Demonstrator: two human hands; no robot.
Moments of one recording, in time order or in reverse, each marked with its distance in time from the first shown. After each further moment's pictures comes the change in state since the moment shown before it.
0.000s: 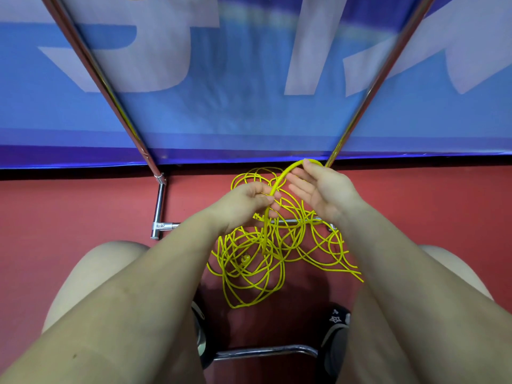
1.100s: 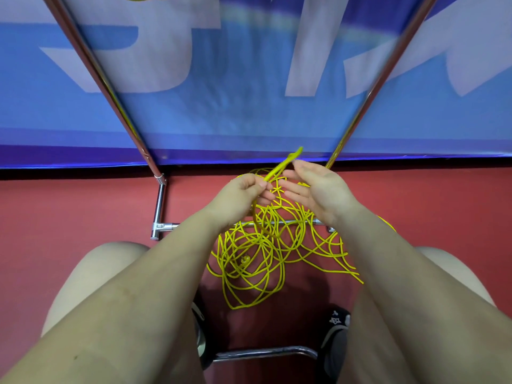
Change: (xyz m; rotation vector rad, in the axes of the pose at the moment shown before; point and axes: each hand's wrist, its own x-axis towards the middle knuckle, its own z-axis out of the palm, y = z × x) left_hand 0.003 0.004 -0.004 0.010 0.162 0.086; right_hand 0.001 0.006 0.000 -0.189 -0.101 -0.047
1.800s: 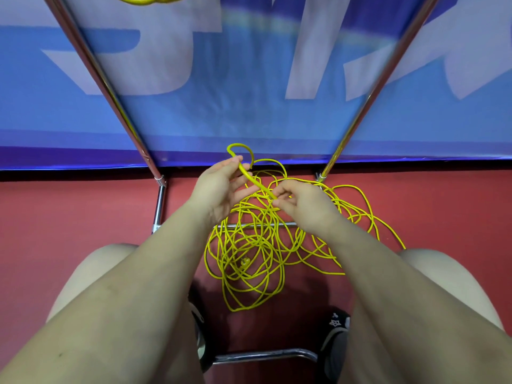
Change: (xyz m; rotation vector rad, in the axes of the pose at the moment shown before) left_hand 0.004 0.017 -0.018 -0.714 0.269 -0.075; right_hand -0.003 0.023 0.001 -1.146 -0.054 -0.409
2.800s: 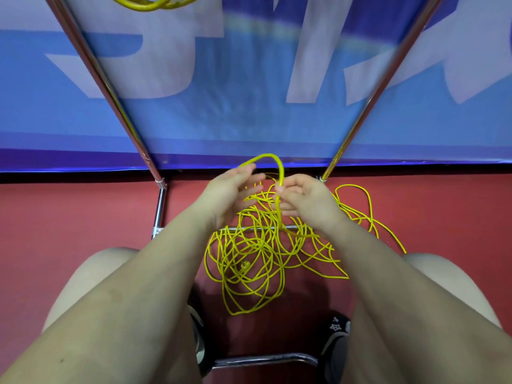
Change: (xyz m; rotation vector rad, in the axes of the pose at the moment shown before) left_hand 0.000 -0.005 -0.003 0.285 -0.149 -0.051; right_hand 0.005 -0.008 -0.003 0.669 0.008 0.224
